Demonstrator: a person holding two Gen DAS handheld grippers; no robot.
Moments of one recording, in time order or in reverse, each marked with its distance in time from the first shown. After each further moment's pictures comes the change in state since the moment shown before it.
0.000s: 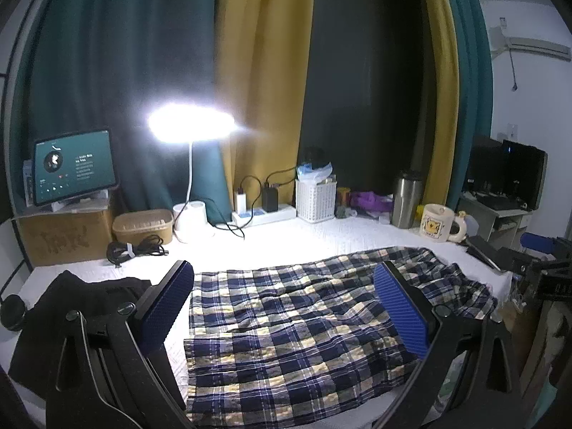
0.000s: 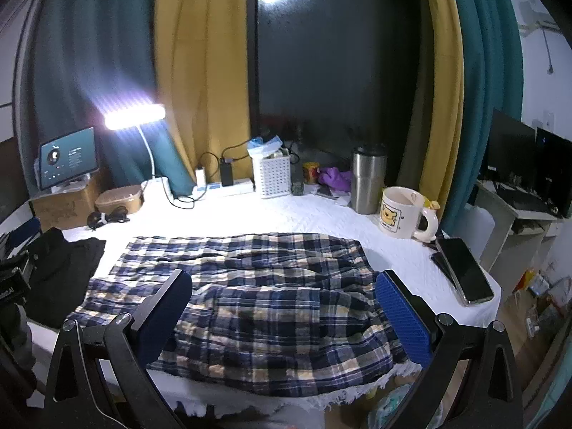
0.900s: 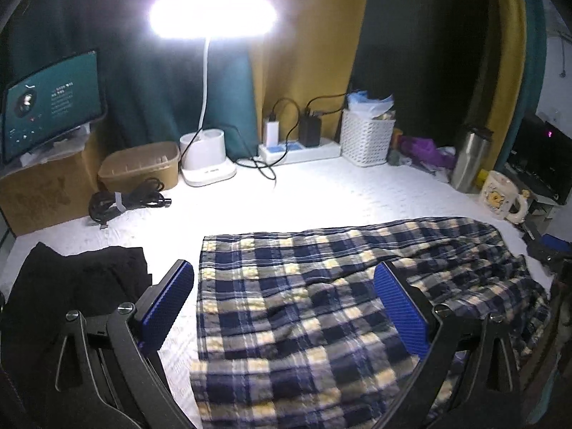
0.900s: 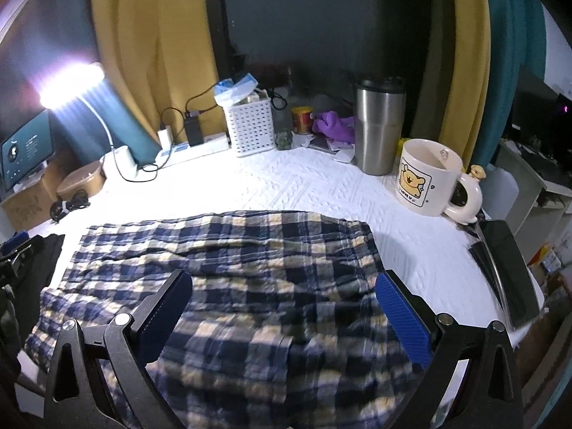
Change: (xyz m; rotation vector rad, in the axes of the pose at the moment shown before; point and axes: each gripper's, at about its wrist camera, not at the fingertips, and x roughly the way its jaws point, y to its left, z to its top) left arm 0.143 0.058 -0.004 -0.069 0.312 0.084; right arm 0.161 -0.050 0.023 0.041 0.229 0.030
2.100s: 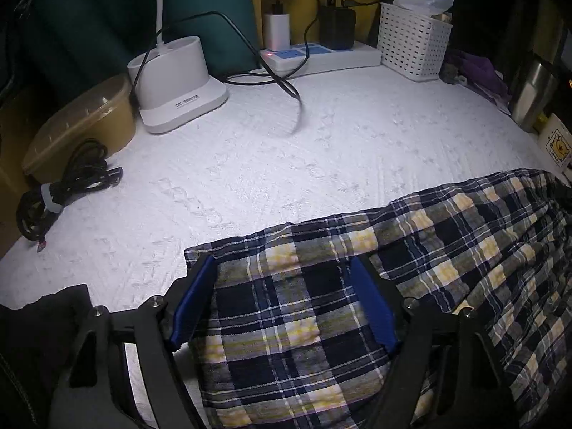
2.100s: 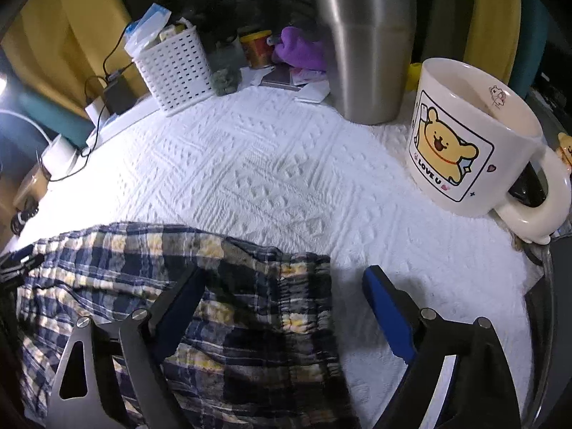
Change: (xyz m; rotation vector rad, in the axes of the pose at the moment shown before) left arm 0.154 0.033 0.013 0.101 0.335 0.002; right arm 0.149 -0.078 0.035 0.066 0.247 0.033
